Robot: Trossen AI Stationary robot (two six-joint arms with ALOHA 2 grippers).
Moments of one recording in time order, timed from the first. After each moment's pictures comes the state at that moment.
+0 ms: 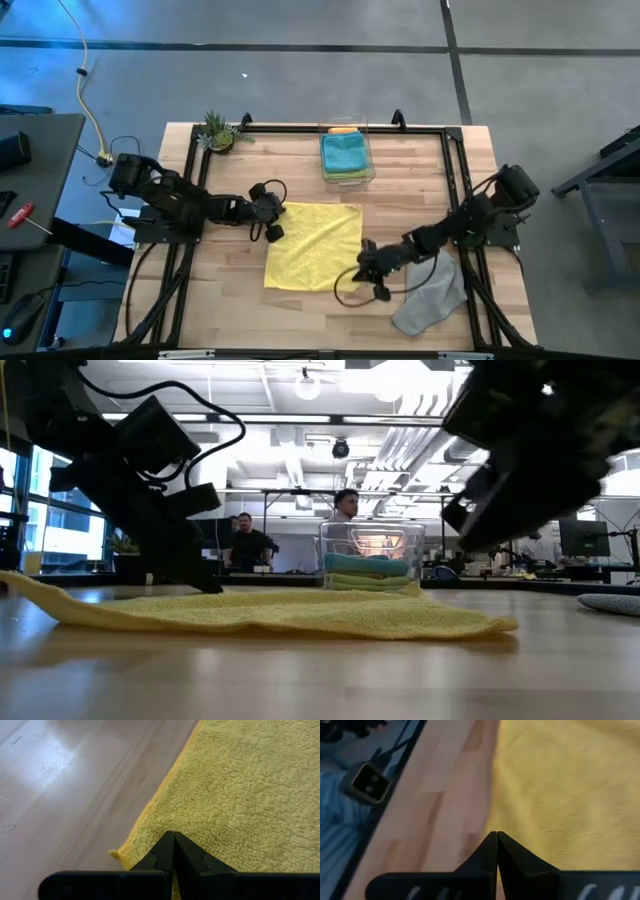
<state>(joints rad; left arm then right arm) 0.09 1.56 0.36 0.36 -0.39 -0.28 0.43 1.65 0.63 0.41 0.00 0.40</state>
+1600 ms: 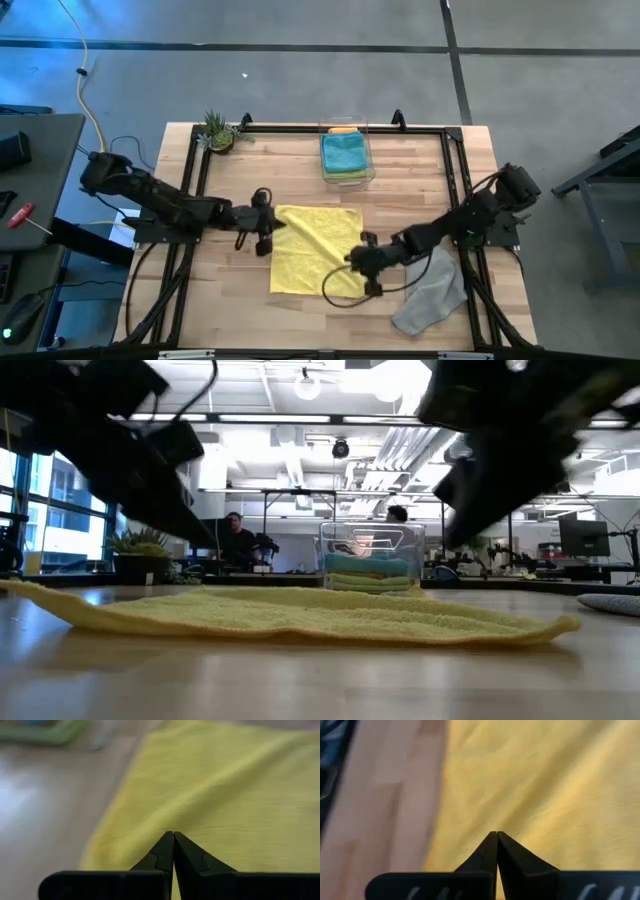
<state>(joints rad) -0.05 1.29 0.35 0.25 -0.29 -0.25 0.42 1.66 0.85 -0.07 0.10 0.41</state>
